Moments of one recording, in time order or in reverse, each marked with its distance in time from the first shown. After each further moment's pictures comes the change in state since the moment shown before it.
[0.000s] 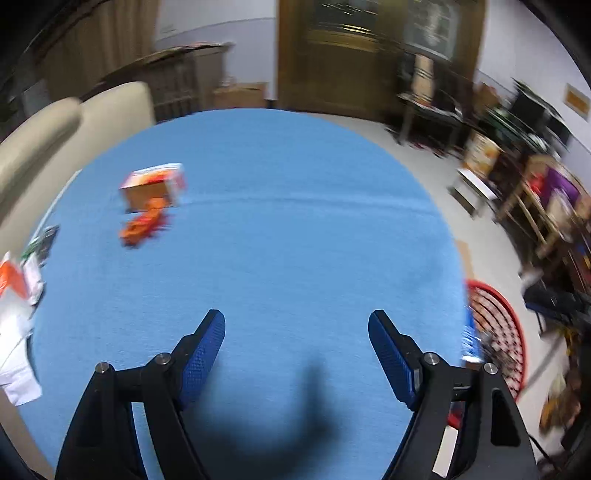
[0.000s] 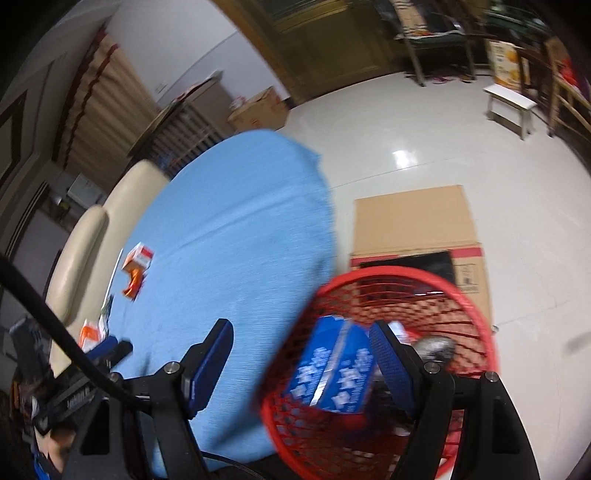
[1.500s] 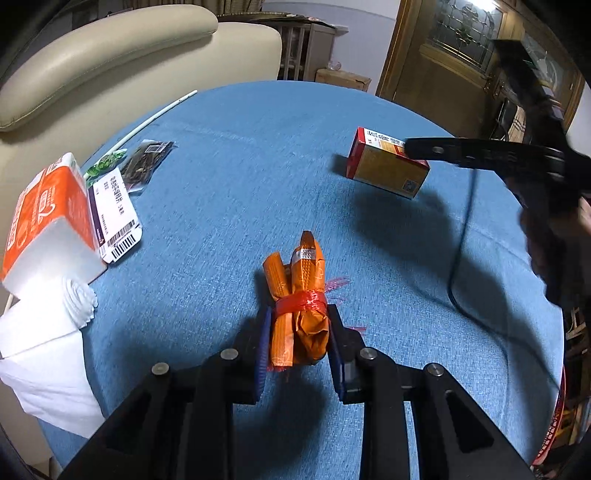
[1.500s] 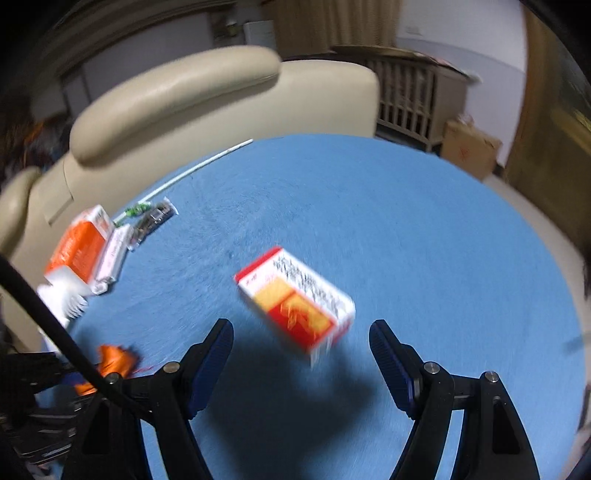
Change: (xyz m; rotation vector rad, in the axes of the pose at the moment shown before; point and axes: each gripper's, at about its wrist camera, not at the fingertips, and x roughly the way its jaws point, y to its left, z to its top) left arm 0.050 0.213 -0.017 -0.293 0.060 0.115; right arm 0.284 0.399 0.072 -0.947 0.132 0.160
